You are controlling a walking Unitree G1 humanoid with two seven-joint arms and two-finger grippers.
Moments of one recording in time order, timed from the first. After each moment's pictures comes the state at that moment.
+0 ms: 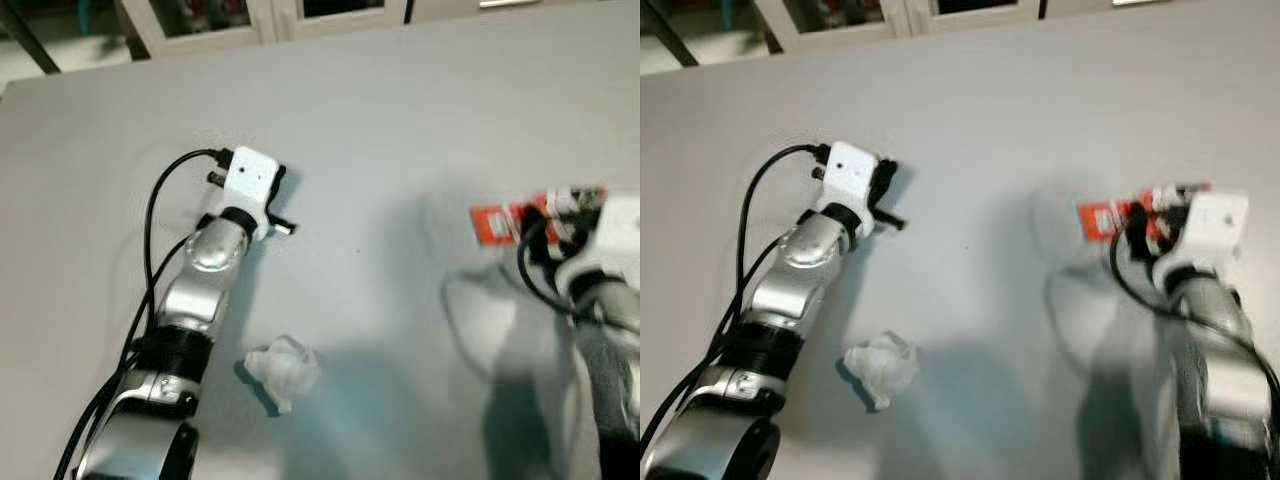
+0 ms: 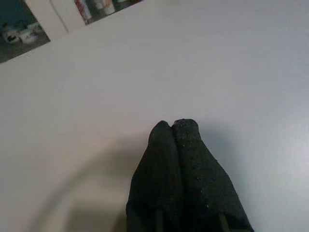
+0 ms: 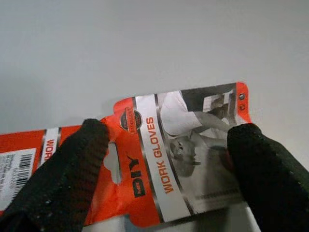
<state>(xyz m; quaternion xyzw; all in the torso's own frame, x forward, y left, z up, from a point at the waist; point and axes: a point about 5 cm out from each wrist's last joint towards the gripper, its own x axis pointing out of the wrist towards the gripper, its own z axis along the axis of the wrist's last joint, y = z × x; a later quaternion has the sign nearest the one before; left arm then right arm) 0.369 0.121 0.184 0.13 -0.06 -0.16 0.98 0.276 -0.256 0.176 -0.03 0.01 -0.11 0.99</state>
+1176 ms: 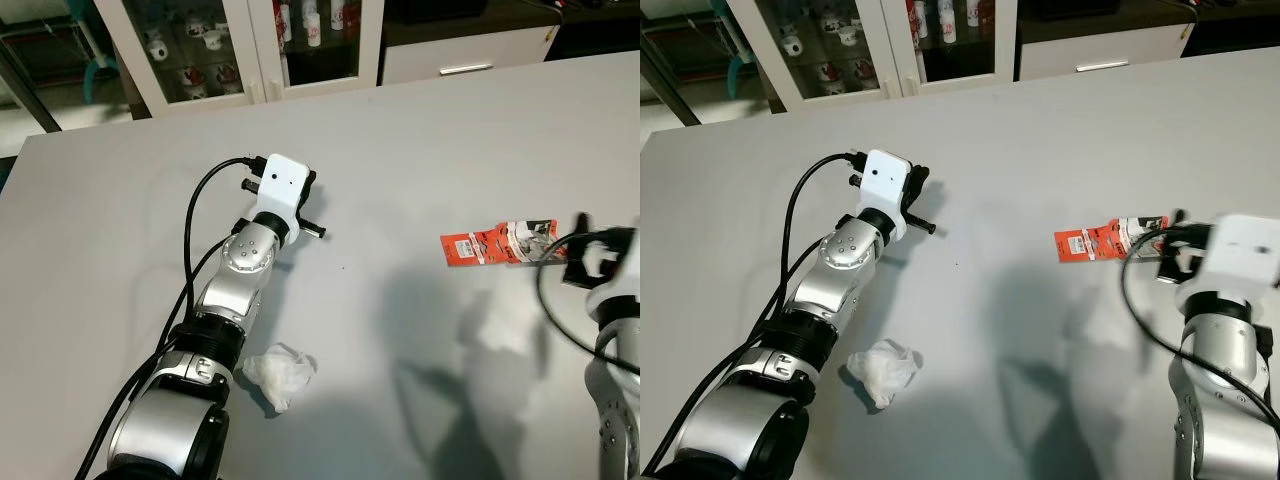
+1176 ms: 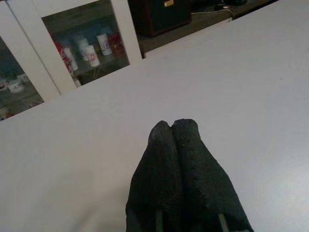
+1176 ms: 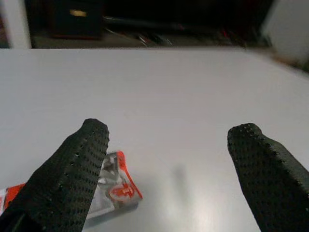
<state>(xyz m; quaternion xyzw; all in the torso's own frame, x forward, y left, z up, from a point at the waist) 0.378 0.090 0.170 0.10 -0.06 -0.18 0.98 0.233 -0.249 0.193 -0.06 -0.03 -0.25 0.97</state>
